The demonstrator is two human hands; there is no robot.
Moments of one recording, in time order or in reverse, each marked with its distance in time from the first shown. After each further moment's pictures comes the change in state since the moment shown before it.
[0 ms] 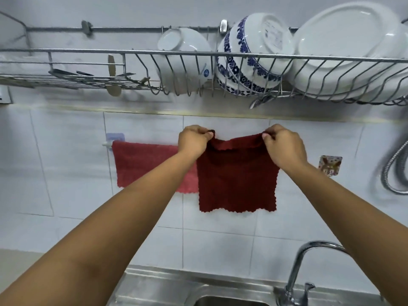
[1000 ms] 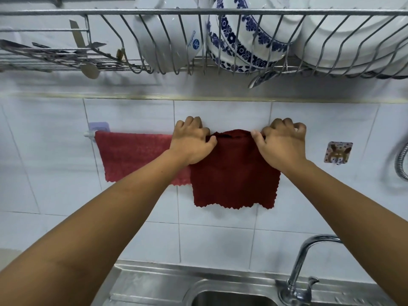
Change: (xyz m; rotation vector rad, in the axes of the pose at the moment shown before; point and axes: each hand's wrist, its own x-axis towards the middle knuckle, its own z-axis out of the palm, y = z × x) left_hand 0.013 -0.041 0.018 1.045 -0.045 0.656; right_hand 0.003 0.026 0.041 -0.583 0.017 -0.214
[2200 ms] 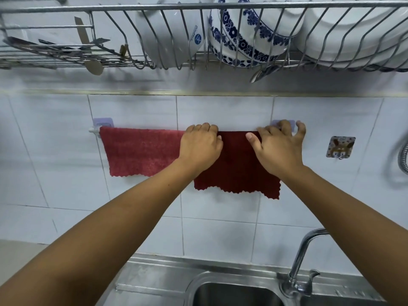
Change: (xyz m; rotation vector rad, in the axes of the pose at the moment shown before) left_hand -0.025 0.029 -0.008 0.010 0.026 -0.051; right_hand -0.019 -0.010 0.006 -0.015 -0.032 -0.016
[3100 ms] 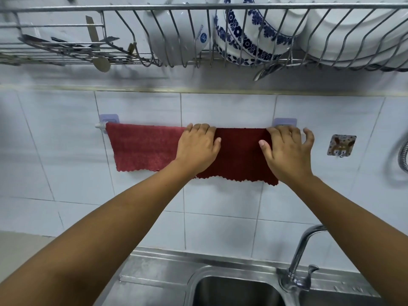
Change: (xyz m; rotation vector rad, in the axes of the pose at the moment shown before) left_hand -0.017 -0.011 -0.001 -0.011 -0.052 0.011; right_hand -0.025 0.015 0.009 0.128 0.101 -0.011
